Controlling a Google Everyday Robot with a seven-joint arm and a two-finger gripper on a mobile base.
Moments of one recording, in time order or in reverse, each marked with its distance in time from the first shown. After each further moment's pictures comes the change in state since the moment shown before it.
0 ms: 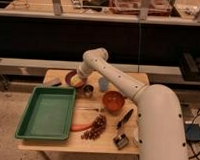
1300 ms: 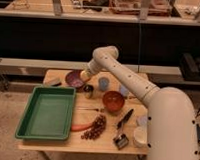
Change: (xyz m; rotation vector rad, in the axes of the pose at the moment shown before) arm -0.018 0.016 -0.025 -0.008 -0.006 0.070
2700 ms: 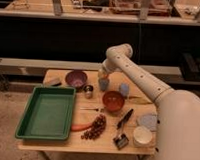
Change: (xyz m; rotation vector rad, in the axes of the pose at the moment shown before) arm -0.064 0.088 -0.061 -0.182 -0.062 0.164
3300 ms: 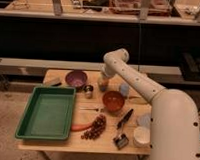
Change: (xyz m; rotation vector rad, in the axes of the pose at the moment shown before) arm -0.039 0.006 0.044 -0.026 -0.115 0.029
